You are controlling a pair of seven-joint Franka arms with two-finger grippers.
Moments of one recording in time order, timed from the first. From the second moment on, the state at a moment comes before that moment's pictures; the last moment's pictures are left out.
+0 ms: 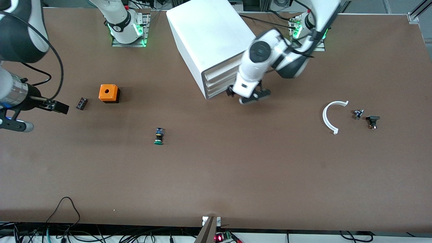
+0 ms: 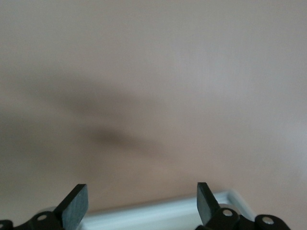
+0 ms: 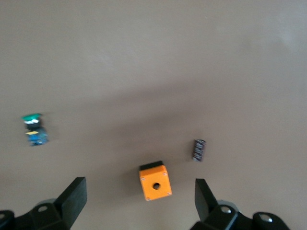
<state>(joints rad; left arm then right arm) -0.12 0.33 -0.51 -1.92 0.04 2.20 -1.01 -0.01 0.27 0.05 -1.40 -0.11 1.58 0.27</state>
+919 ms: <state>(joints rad) 0.42 -0.01 -0.52 -1.62 0.02 1.63 -0.20 -0.09 0.06 0.00 -1.72 -0.08 1.70 0.09</state>
